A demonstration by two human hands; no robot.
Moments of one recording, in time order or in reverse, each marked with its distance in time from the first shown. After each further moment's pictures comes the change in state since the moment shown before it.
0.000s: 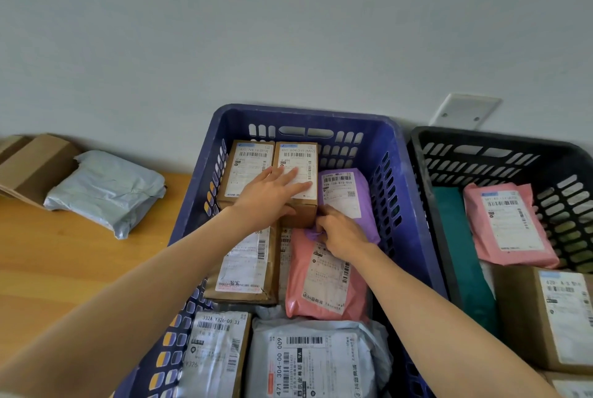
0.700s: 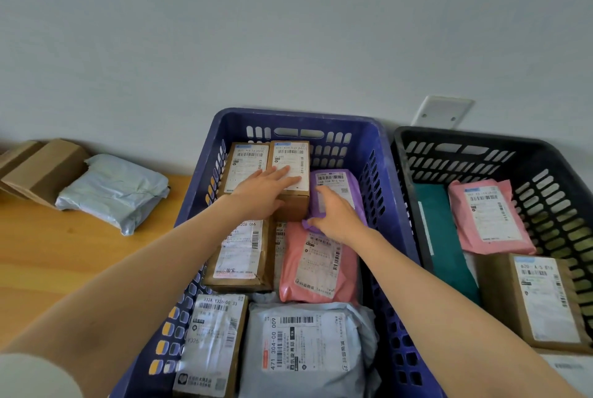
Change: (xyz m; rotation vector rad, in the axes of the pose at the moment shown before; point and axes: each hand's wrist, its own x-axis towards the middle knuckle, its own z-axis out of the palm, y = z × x) left_hand -0.011 0.005 -0.016 -0.111 -0.120 -0.066; right_hand -0.024 -0.022 -0.039 0.391 0.082 0.154
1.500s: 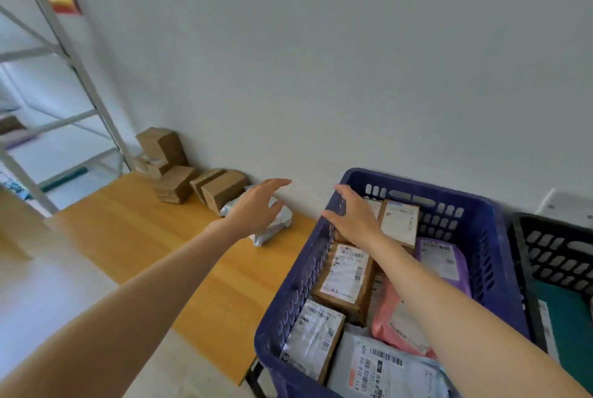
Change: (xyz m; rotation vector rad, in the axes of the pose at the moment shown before) left_hand -0.230 -0.054 -0.078 -0.288 0.593 -0.486; right_hand -0.036 -0.181 0.018 0.117 0.036 -0.511
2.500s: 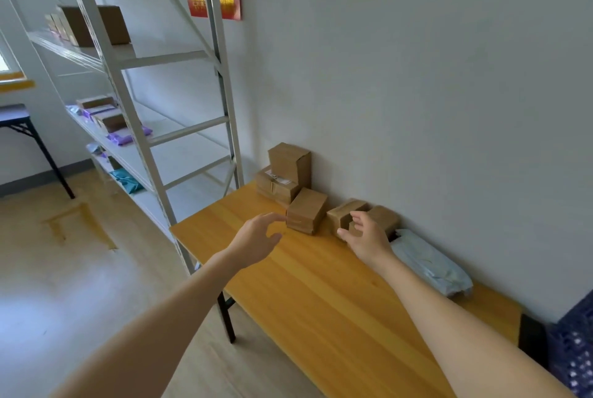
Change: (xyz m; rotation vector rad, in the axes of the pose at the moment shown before) left_hand -0.065 -0.453 -0.173 -0.148 0.074 -0.284; right_hand 0.175 -0.250 0.365 0.120 -0.085 0.063
